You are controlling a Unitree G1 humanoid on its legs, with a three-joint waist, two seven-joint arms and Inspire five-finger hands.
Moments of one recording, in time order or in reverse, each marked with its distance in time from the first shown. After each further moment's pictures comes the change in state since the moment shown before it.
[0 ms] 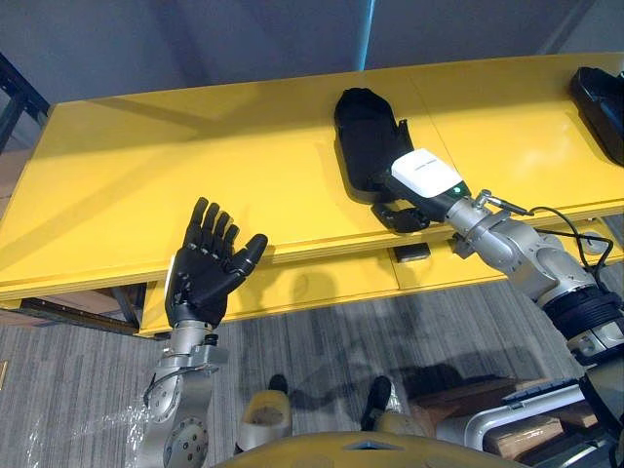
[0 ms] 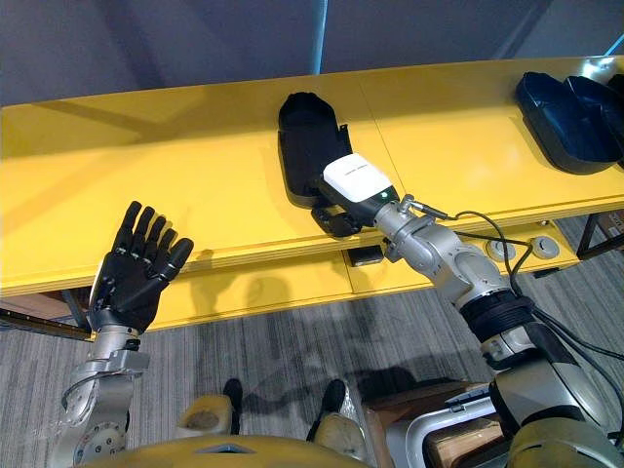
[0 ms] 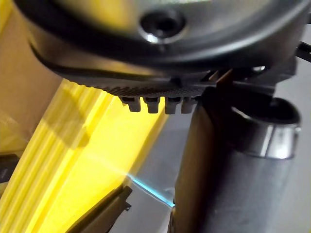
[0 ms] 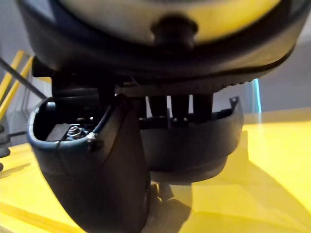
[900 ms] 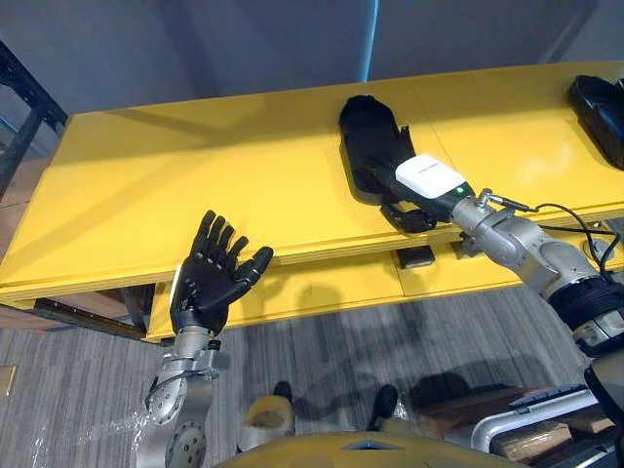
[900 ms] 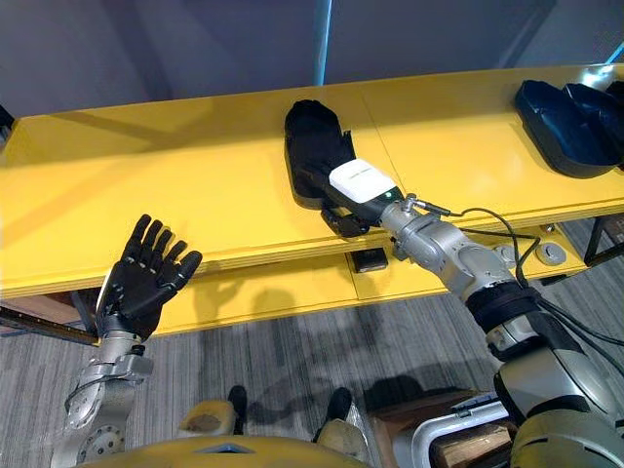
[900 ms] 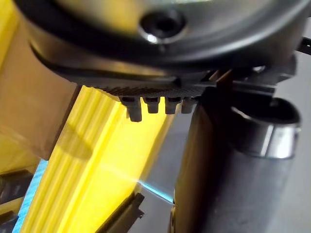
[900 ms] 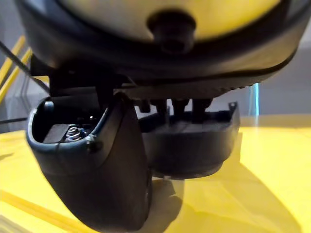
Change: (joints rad) left arm 0.000 0.035 -0.014 0.078 0.043 -0.012 0.011; right arm -0.023 -0.034 0.056 0.083 -0.018 -0.003 -0.016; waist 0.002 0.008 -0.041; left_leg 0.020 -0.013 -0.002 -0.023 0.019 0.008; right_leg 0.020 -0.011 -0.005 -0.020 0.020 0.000
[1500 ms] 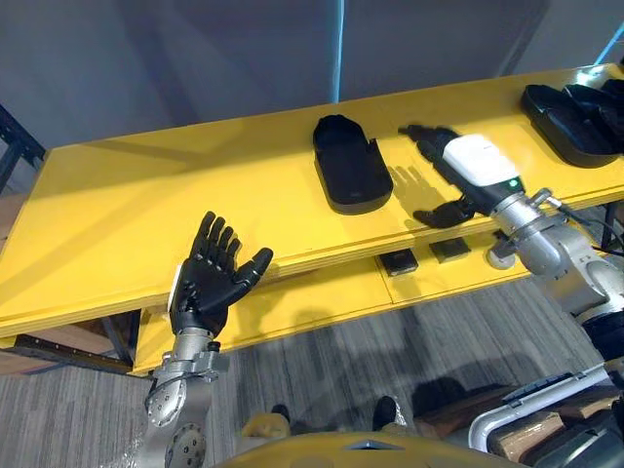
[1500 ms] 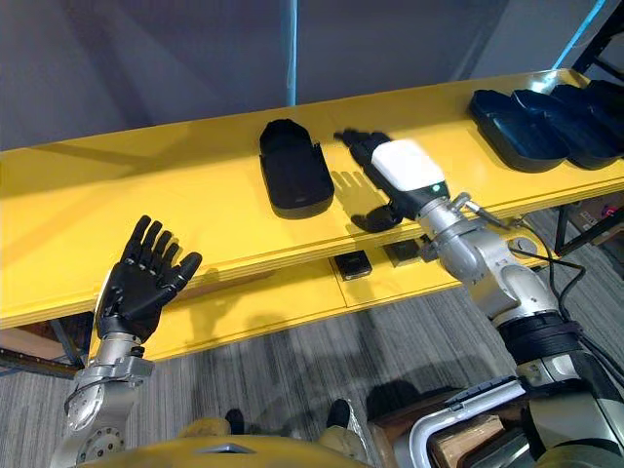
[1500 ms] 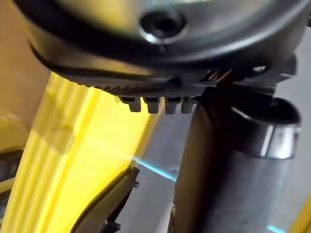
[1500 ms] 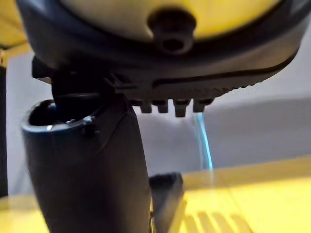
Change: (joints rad) left arm 0.005 0.000 0.002 0.000 0.000 -0.013 -0.003; right arm 0.199 -0.029 -0.340 -0.290 0.195 0.082 -0.004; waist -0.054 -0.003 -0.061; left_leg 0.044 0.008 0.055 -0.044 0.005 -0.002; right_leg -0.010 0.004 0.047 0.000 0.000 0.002
